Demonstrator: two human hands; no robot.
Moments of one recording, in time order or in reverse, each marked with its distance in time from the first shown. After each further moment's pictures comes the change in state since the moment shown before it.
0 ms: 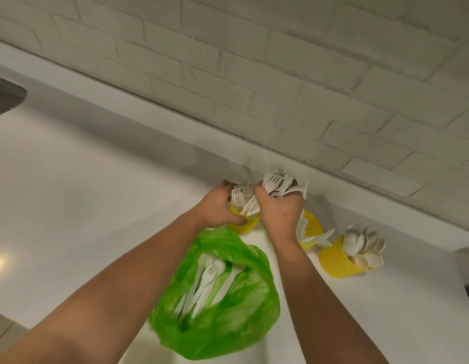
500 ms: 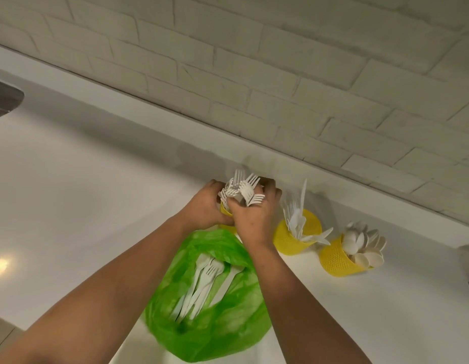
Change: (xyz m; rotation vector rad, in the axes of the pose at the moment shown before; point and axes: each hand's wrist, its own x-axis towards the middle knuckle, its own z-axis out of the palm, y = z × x) left_hand -0.016 -0.004 -0.009 -0.042 0.107 0.072; right_hand -0.026 0.019 0.031 -0.287 -0.058 -0.241
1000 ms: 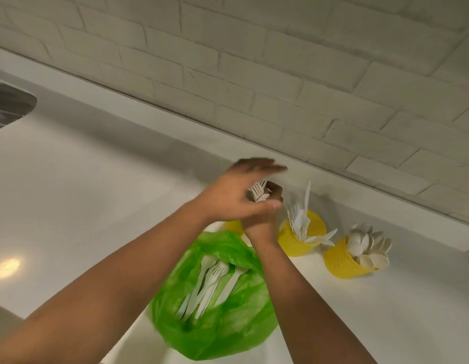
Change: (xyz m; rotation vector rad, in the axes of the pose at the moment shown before) left_hand 0.004 0.084 -0.033 0.185 0.007 0.418; right_hand -0.003 0.012 0.008 0.163 -0.130 0.185
